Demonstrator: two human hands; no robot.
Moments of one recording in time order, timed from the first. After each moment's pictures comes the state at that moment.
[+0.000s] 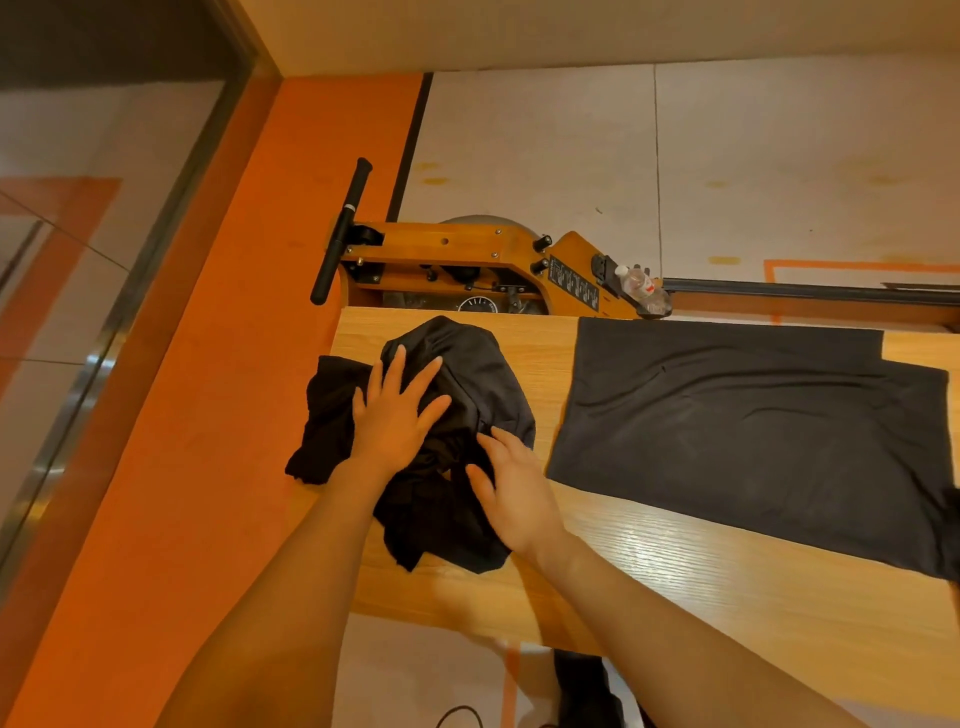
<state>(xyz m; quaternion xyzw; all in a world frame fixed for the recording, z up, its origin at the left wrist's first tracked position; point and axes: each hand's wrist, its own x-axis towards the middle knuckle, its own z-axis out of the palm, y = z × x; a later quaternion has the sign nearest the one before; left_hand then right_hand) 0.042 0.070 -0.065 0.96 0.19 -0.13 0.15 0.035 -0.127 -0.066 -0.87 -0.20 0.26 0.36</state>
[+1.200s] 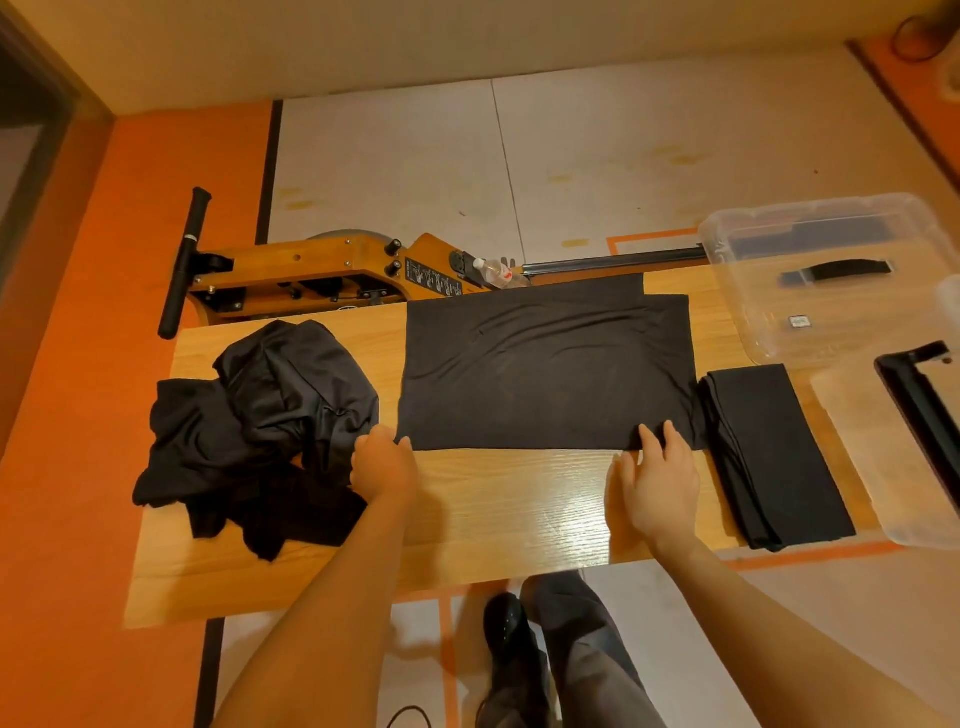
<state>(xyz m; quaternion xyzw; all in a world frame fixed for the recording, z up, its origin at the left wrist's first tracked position) 0.031 -0.138 -0.085 0.88 0.40 -0.09 0.26 0.026 -0.447 -0.093 -0.97 0.13 0.08 0.18</state>
